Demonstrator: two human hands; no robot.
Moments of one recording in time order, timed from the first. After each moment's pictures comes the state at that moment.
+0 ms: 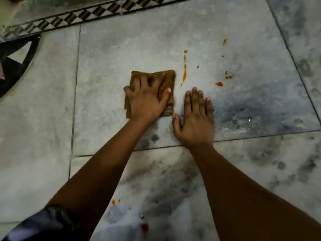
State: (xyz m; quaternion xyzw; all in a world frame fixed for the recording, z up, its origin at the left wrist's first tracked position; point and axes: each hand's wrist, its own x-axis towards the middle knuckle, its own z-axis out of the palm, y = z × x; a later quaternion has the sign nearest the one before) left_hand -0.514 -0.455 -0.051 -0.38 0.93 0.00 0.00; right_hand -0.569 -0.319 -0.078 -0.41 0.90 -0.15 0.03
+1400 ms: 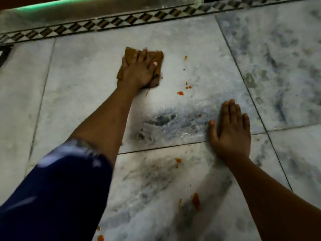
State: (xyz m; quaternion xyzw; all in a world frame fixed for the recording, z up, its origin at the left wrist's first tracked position) left_hand -0.642 -0.492 -0.047 -0.33 0.93 0.11 0.07; right_hand -0.678 -0.185 -0.083 -0.32 0.94 -0.11 0.01
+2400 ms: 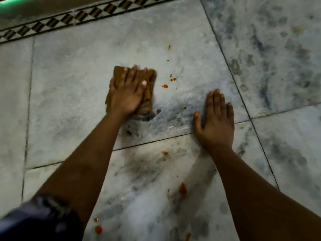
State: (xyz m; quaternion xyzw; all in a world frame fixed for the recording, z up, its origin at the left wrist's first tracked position) left_hand -0.595 -0.423 -0.051 -0.33 0.94 0.11 0.04; right_hand -0.679 -0.185 -0.075 -0.31 0.94 -0.13 0.03
